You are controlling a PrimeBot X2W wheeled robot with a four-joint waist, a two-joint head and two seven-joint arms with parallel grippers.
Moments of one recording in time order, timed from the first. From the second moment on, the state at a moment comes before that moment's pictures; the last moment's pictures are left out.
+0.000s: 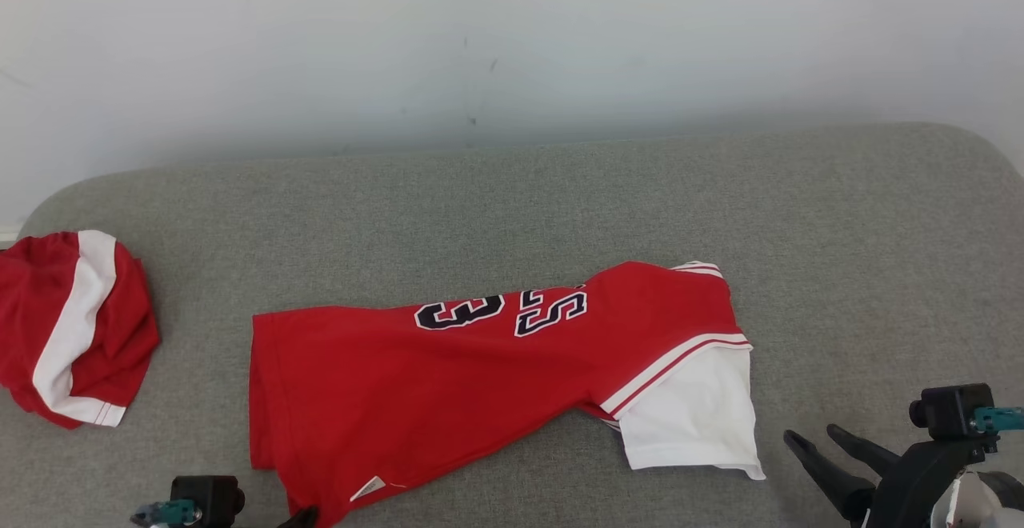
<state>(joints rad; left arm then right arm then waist) -0.29 0.55 -0.99 0.37 -1.07 0.12 -0.04 -0.21 -0.69 0.71 0.22 1.19 0.03 0.03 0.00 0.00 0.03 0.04</state>
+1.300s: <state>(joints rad) -0.31 0.58 -0.94 0.33 -1.04 0.12 -0.07 -0.35 -0.66 0.71 0.33 1.09 -0.08 0.08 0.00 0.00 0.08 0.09</state>
